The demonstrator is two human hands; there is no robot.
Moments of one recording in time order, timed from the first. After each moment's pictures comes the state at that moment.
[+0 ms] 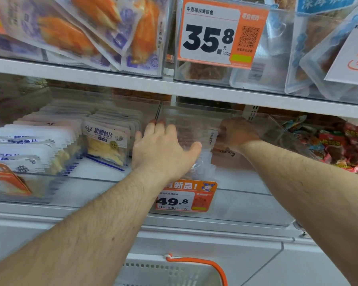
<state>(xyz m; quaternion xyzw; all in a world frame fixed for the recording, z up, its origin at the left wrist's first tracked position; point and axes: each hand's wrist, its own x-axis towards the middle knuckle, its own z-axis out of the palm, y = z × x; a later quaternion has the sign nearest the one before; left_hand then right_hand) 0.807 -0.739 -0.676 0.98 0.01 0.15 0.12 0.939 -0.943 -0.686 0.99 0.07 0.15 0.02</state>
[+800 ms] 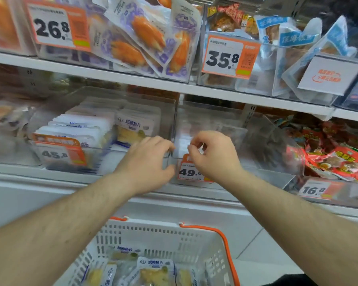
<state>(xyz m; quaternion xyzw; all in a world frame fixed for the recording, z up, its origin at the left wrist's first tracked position) 0.701 -0.651 -0.681 0.96 -0.15 0.14 0.18 0.735 -0.833 -0.673 0.92 0.21 0.25 -0.23</state>
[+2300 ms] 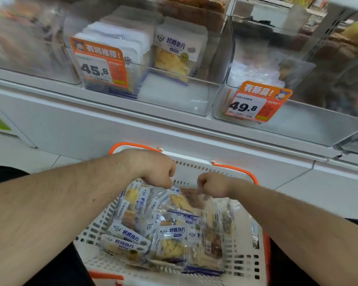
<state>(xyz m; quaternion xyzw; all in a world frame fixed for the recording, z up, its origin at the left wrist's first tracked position) 0.647 -0.596 -0.796 0.92 -0.16 -0.36 0.04 0.680 -0.806 -0.873 0.90 0.13 -0.39 -0.16</state>
